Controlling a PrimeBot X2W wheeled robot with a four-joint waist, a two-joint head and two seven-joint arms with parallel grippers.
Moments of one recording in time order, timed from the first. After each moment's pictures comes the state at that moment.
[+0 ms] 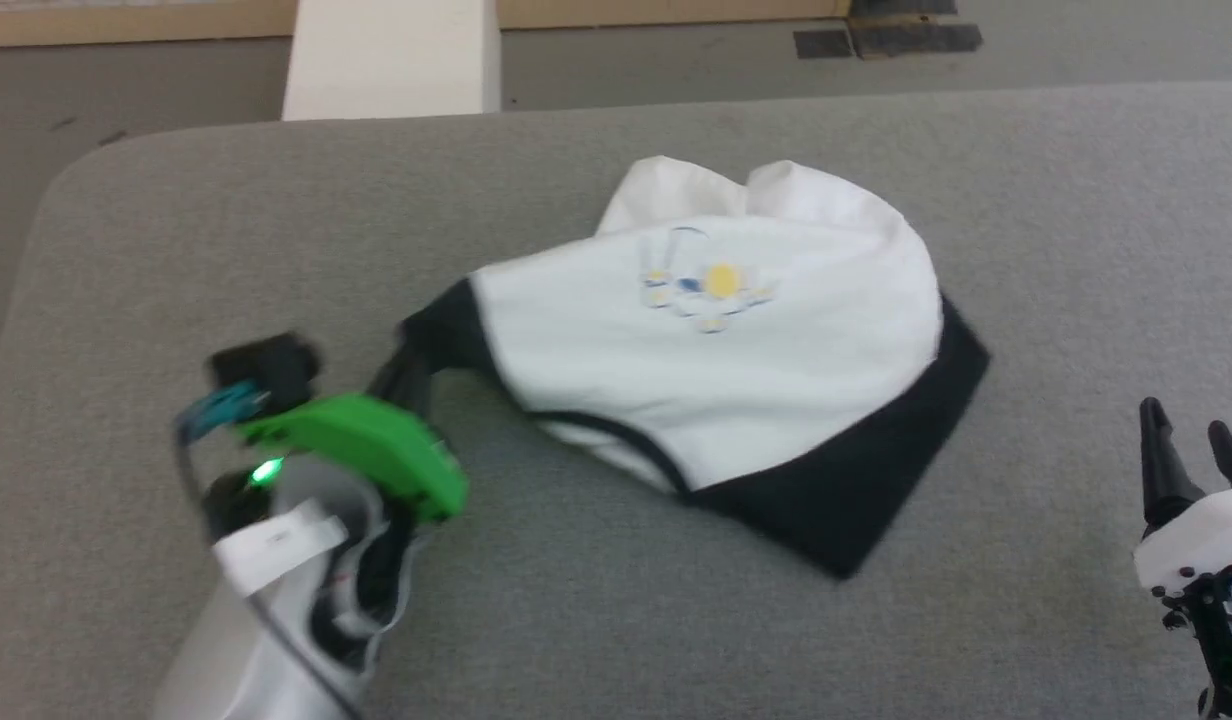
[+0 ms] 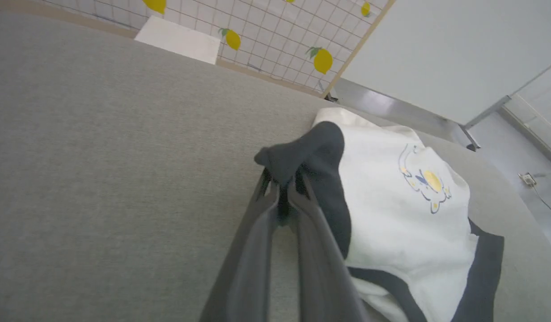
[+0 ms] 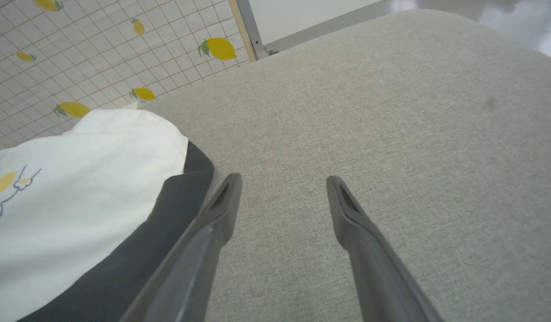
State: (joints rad) left arm -0.35 0.23 -0.33 0.13 -0.73 0.19 0.10; right arm -0.14 -0.05 -0.40 0.09 0.29 0.13 0.27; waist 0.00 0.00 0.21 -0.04
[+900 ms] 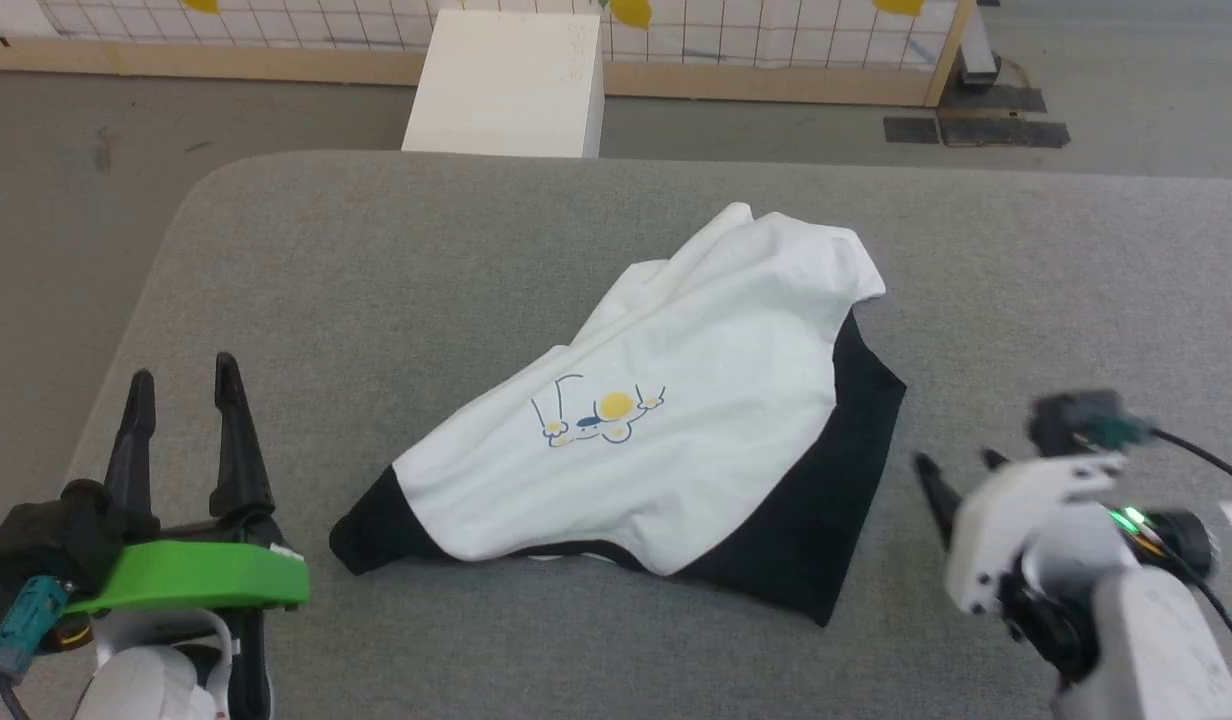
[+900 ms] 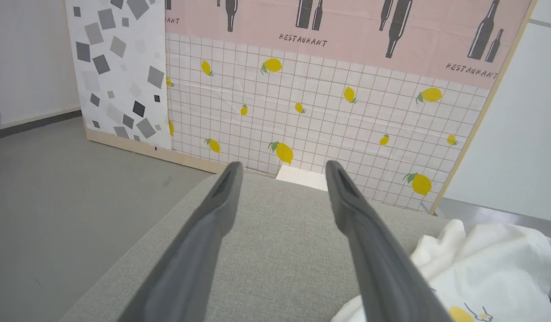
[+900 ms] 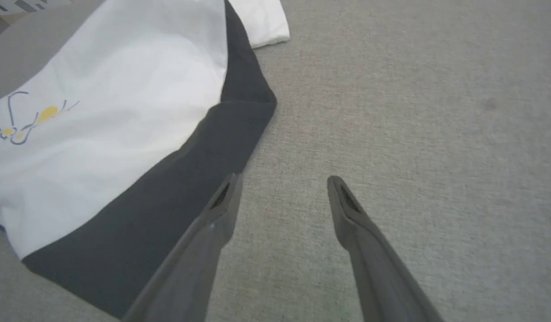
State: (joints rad) left arm -0.05 0.33 -0.10 -0.10 -0.52 0.18 -0.25; right arm -0.19 -0.05 -0.08 0.19 0.14 0.13 0.48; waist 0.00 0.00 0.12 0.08
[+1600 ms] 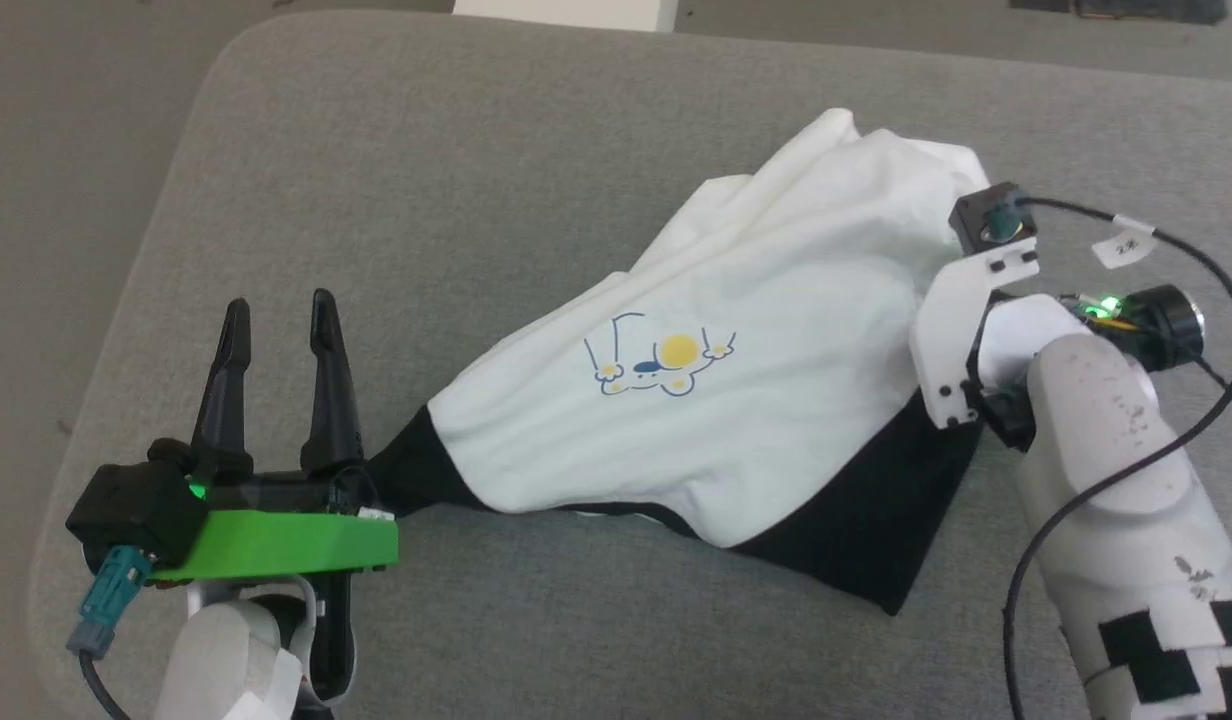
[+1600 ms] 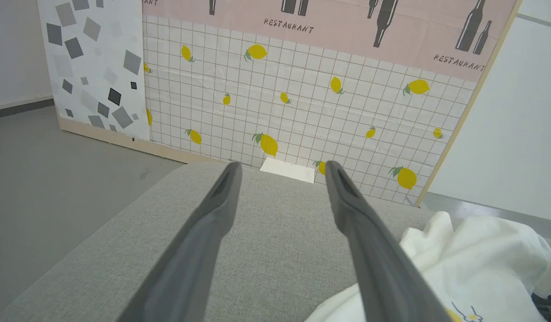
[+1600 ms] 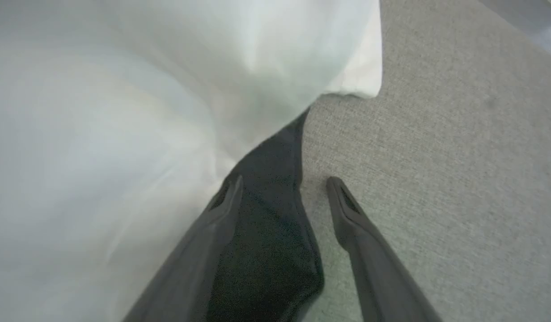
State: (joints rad) left arm -0.13 0.08 -0.01 -0.11 -0.32 -0.04 -0.26; right arm -0.72 -0.05 -0.02 0.71 -0.21 0.13 0.58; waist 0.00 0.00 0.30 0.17
